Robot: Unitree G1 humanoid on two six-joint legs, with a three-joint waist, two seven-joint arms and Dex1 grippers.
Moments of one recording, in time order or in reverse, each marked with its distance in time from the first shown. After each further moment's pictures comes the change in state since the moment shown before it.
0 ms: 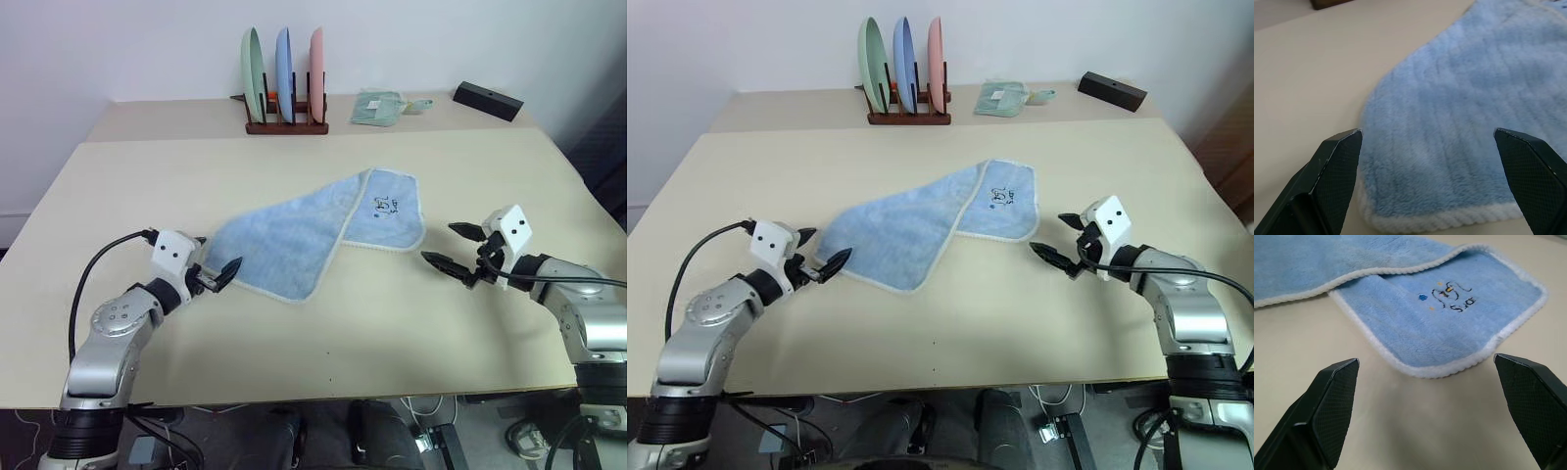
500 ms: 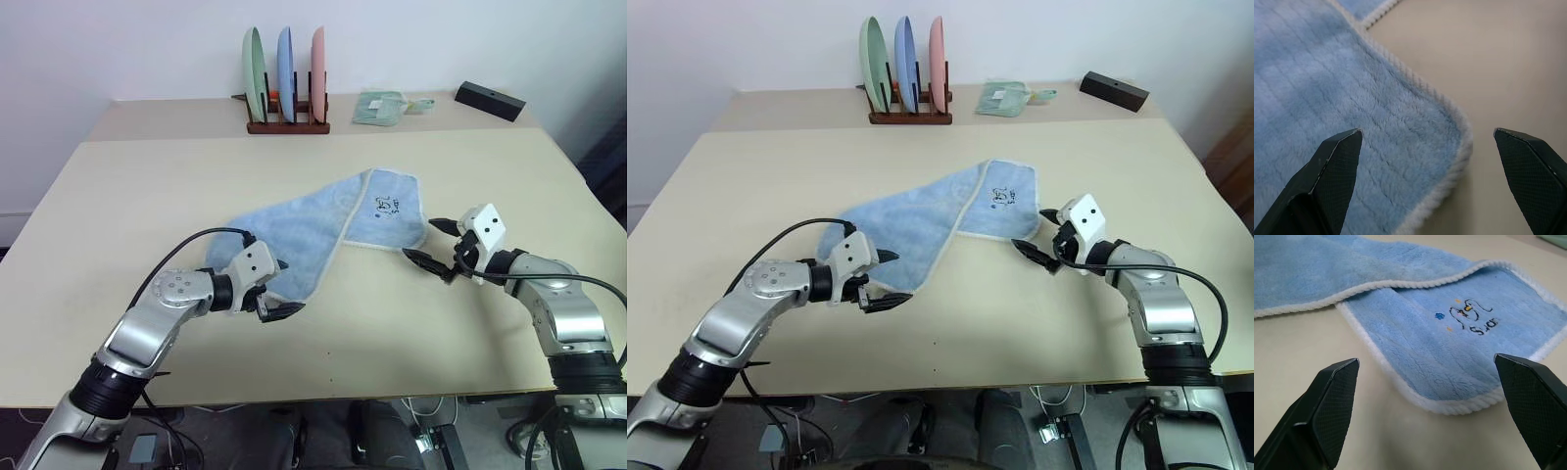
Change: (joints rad) left arm -0.239 0.124 -0.405 -0.015 0.060 0.116 -0.310; right arm -0.053 0.070 0.074 0.049 -0.043 -0.074 -0.022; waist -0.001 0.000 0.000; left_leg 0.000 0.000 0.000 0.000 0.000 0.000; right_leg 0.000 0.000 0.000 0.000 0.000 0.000
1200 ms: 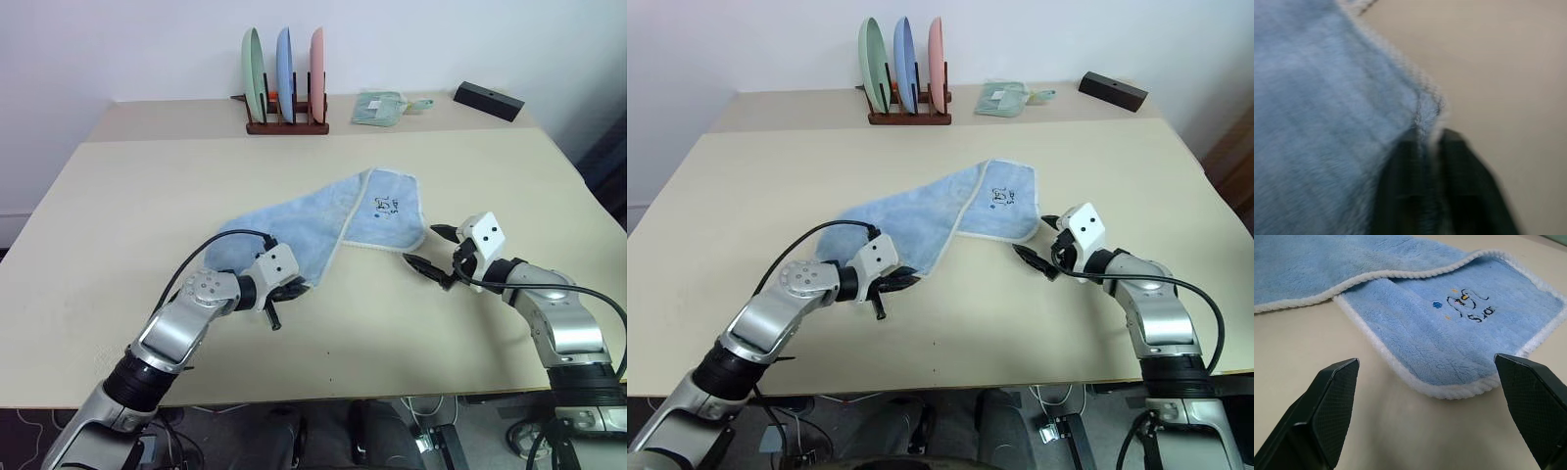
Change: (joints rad) left arm -0.033 -0.094 -0.069 0.020 0.105 0.064 0.123; right arm 0.051 0.012 -0.001 -0.040 0.000 -0.001 -0.057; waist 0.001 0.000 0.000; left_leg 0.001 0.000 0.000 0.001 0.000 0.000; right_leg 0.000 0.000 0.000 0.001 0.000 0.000
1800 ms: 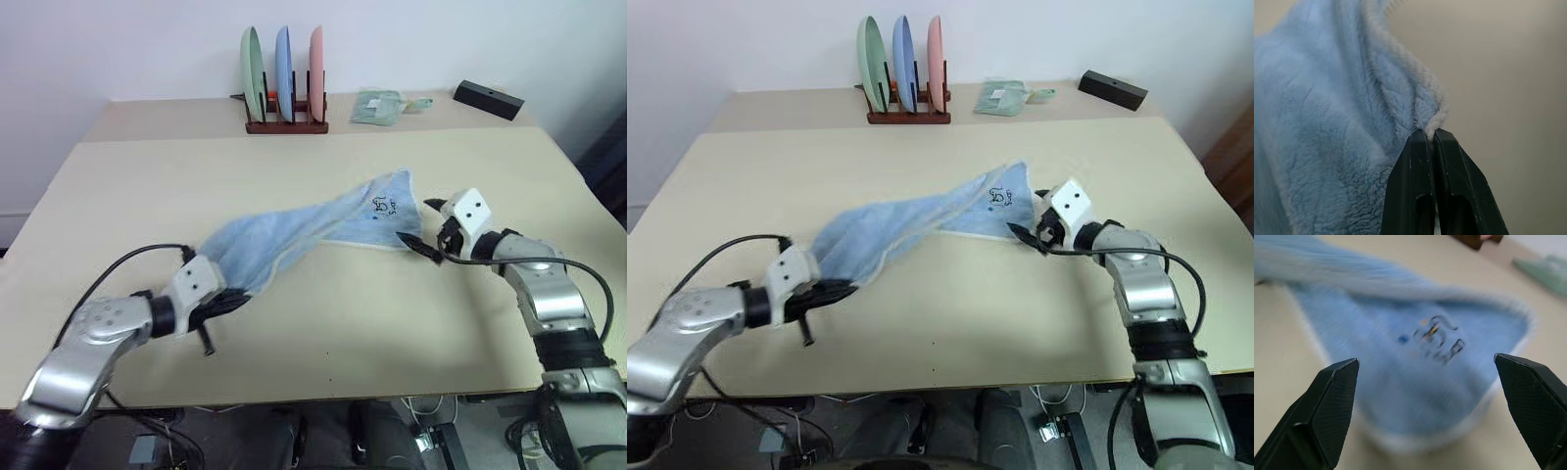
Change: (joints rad) left arm 0.453 0.281 0.456 -0.245 -0.203 -0.115 -0.170; right arm -0.254 0.005 0.098 0.210 -0.166 -0.146 -0.020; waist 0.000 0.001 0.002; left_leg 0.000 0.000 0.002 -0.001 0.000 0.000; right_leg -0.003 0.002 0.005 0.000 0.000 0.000
